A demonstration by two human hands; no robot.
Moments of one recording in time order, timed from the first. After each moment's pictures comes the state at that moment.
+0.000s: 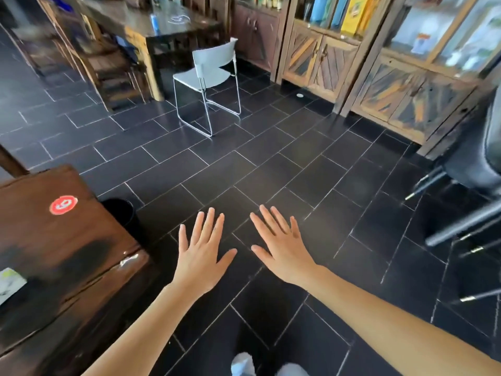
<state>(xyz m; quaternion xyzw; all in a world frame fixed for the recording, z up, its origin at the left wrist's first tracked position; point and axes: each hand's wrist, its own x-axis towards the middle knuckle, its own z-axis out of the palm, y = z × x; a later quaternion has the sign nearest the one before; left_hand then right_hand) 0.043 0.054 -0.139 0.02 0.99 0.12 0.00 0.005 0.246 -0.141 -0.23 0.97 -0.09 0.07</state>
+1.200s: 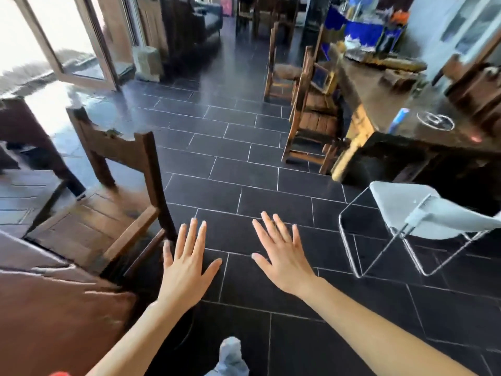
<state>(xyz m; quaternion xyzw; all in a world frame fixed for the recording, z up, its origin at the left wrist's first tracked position) -0.517 -0.441 -0.157 -0.46 0.87 0.15 -0.10 -0.720 -0.353 -0.146 -0.63 0.77 -0.04 0.09</state>
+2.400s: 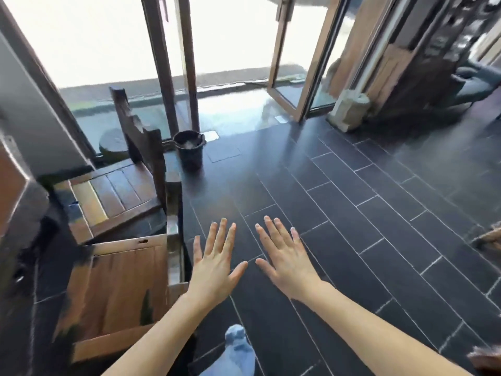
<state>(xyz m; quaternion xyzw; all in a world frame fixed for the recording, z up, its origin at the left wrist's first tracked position) -0.687 -1.143 -0.191 -0.77 0.62 0.10 -0.15 -0.859 -1.226 -0.170 -0.92 0.39 0.01 0.07</state>
